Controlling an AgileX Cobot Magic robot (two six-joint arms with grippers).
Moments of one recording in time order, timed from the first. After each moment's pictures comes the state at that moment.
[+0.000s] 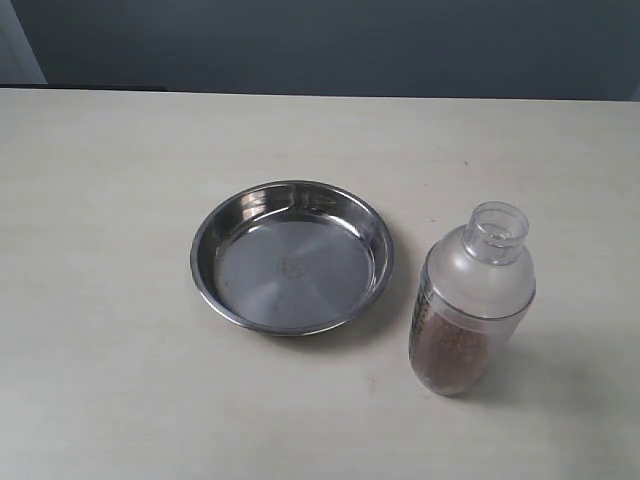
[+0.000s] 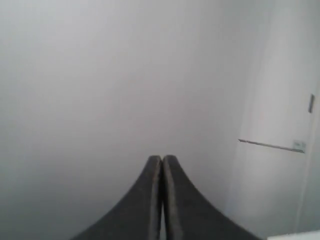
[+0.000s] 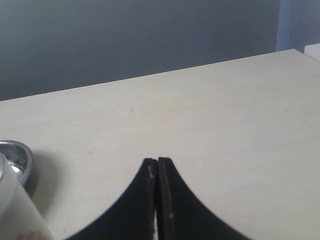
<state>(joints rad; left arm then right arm) -0.12 0.30 -0.15 0.40 -0.52 -0.66 -0.08 0.00 0.00 0.22 0.32 -0.03</state>
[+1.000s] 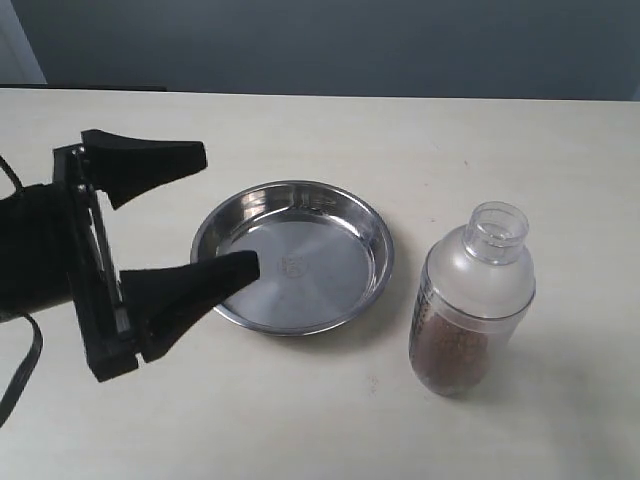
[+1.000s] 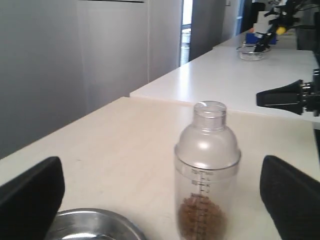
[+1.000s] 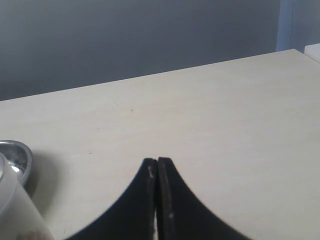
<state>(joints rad) -0.14 1.17 -0.31 1.04 -1.10 -0.68 -0.08 0.00 0.00 0.22 0.32 -0.03</state>
